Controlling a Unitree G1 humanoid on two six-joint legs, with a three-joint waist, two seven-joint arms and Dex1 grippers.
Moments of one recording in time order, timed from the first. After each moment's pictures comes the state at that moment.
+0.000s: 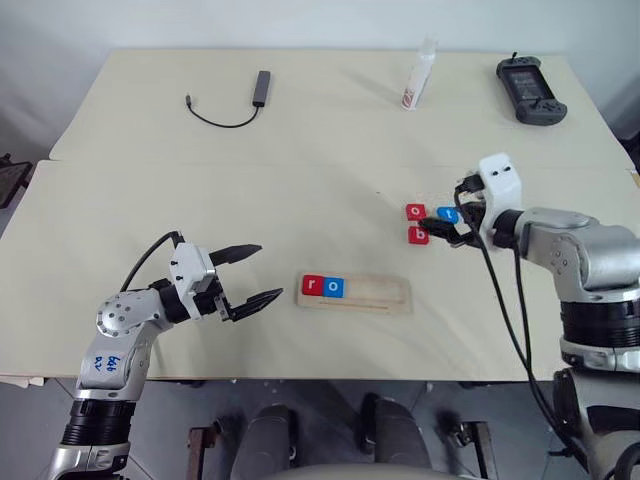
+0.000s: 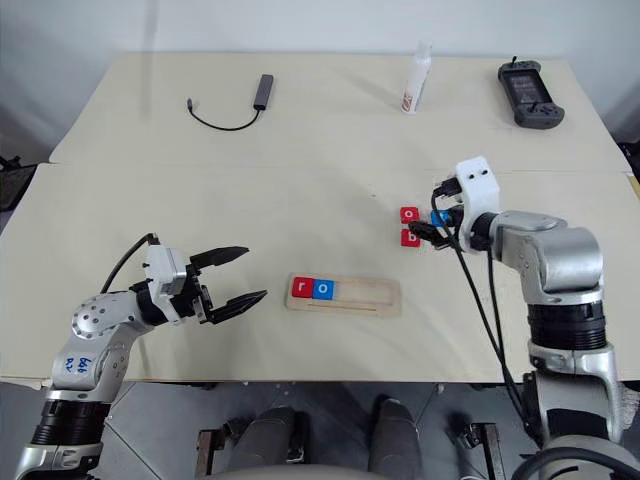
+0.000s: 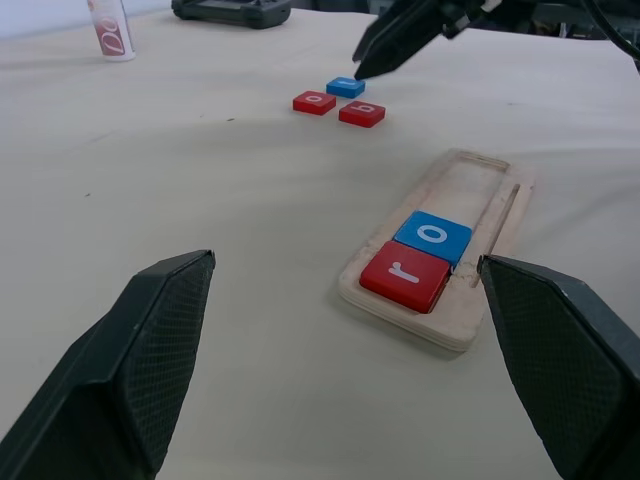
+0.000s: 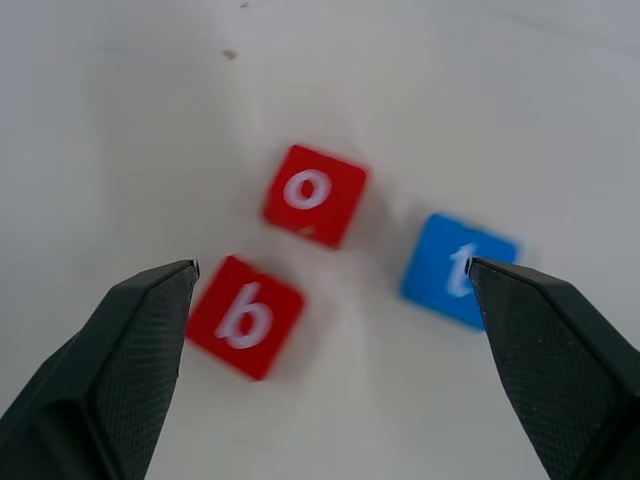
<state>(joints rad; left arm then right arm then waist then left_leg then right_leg) -0.15 0.54 0.09 -0.09 -0.42 0.06 -0.96 -0.63 -0.56 -0.09 -0.11 0.36 1.23 0.44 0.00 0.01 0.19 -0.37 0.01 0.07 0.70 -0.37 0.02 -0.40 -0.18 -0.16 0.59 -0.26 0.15</state>
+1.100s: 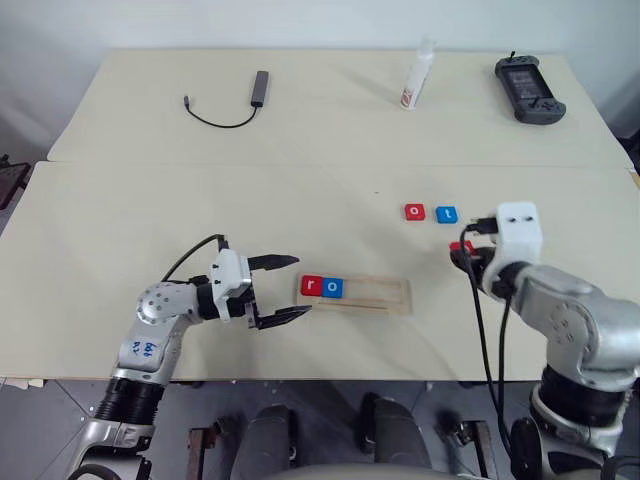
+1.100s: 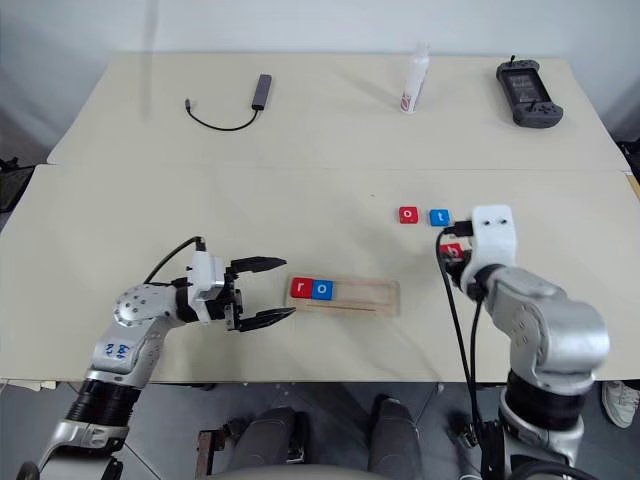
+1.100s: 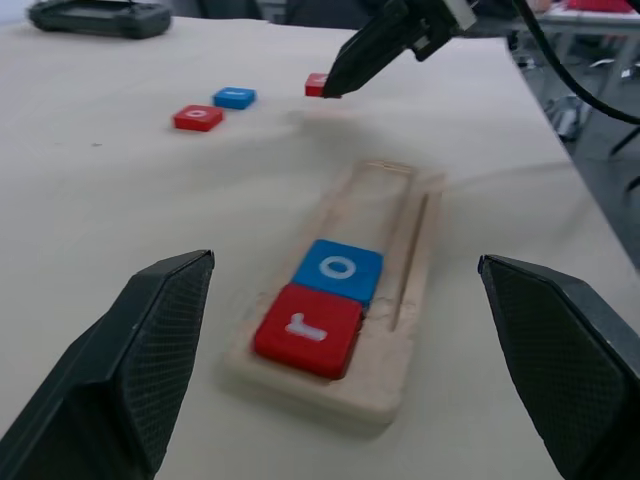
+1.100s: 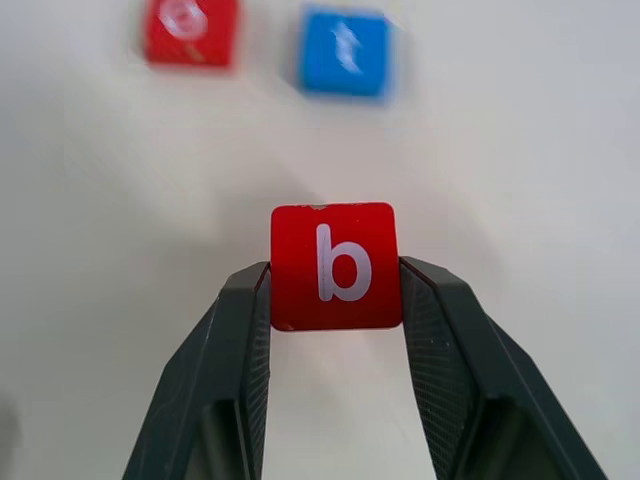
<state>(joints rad) -0.27 0.48 -0.07 0.03 -0.38 -0.01 -1.08 -0.37 -0.38 -0.32 -0.65 0.28 1.56 0.16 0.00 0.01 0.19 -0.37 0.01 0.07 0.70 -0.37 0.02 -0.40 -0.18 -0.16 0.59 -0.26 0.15</state>
